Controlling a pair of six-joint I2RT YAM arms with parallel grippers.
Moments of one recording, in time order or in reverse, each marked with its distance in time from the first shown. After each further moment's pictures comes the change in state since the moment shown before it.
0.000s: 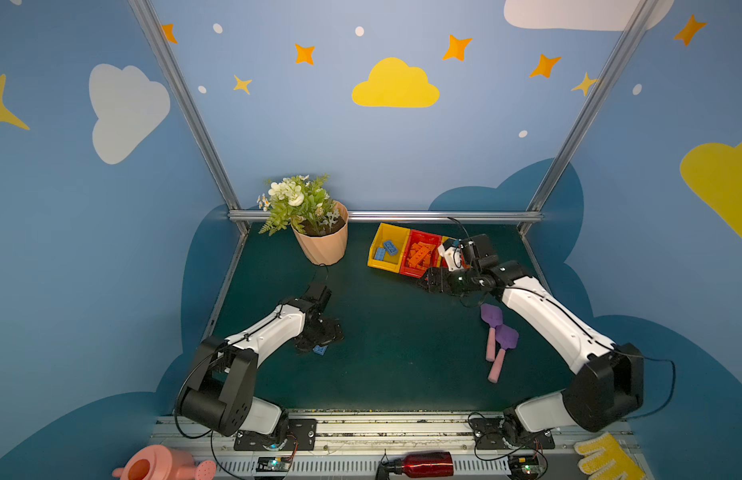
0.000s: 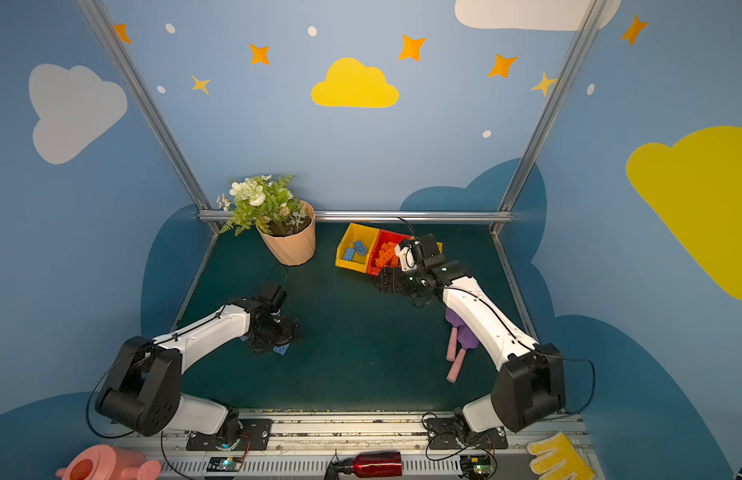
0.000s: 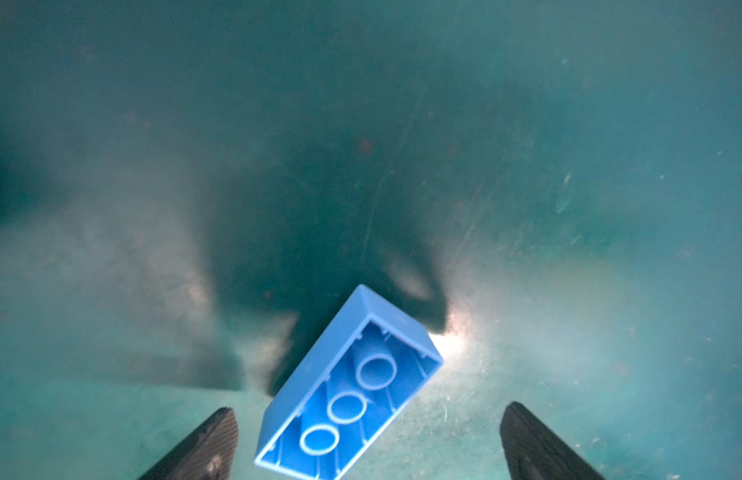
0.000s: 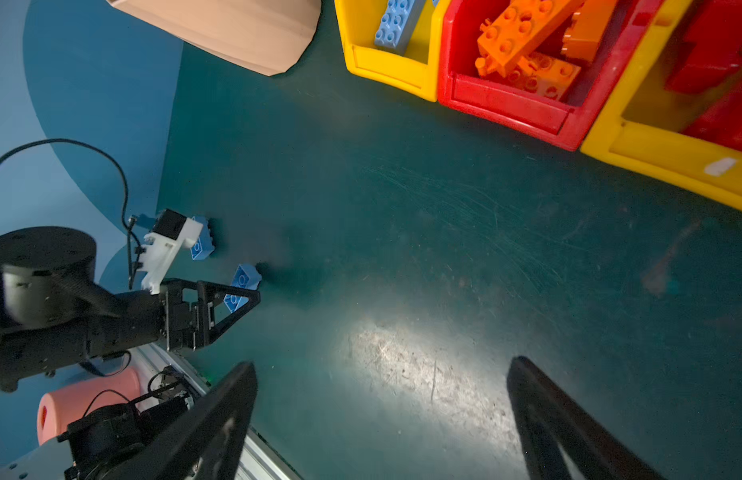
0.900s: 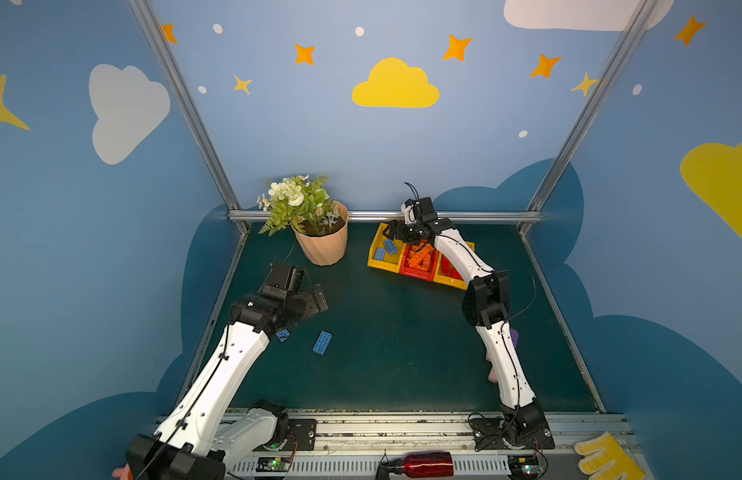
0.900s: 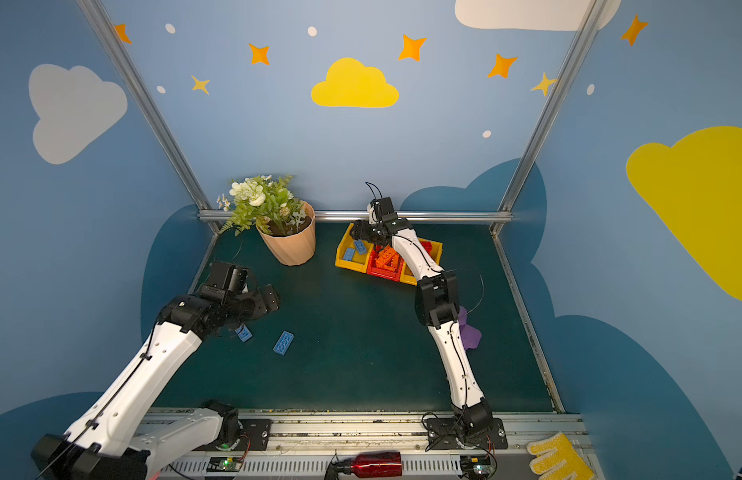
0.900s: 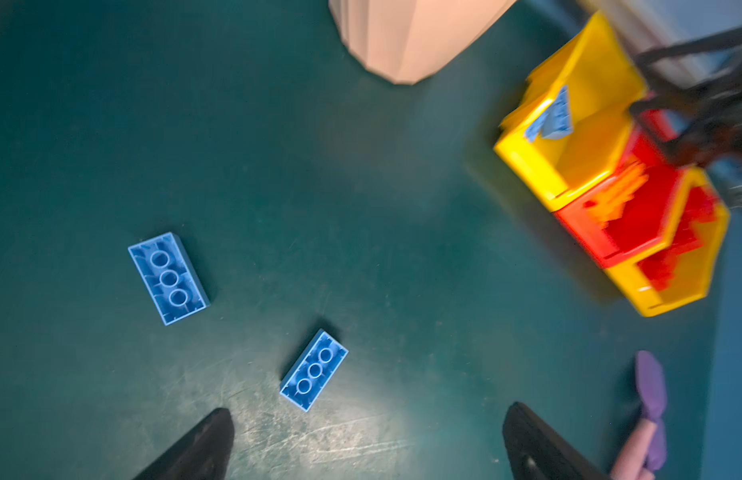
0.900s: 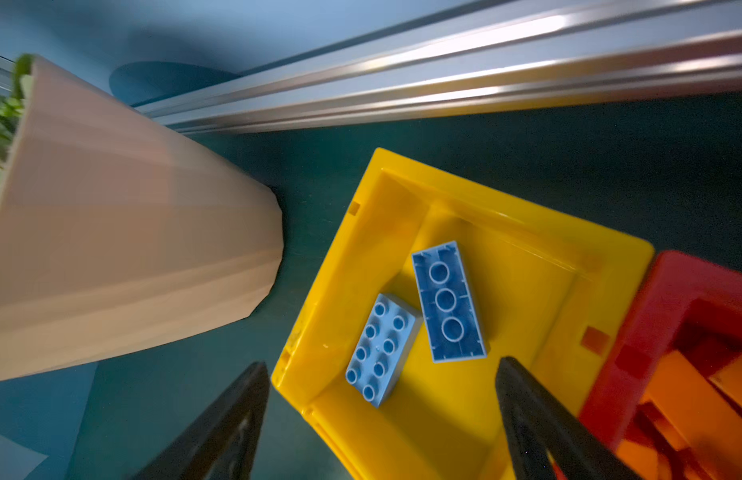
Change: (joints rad) left arm 0.065 -0.361 0.259 -0.214 -0.124 -0.032; right arm -0.013 1.149 1.263 0.047 0.026 0.043
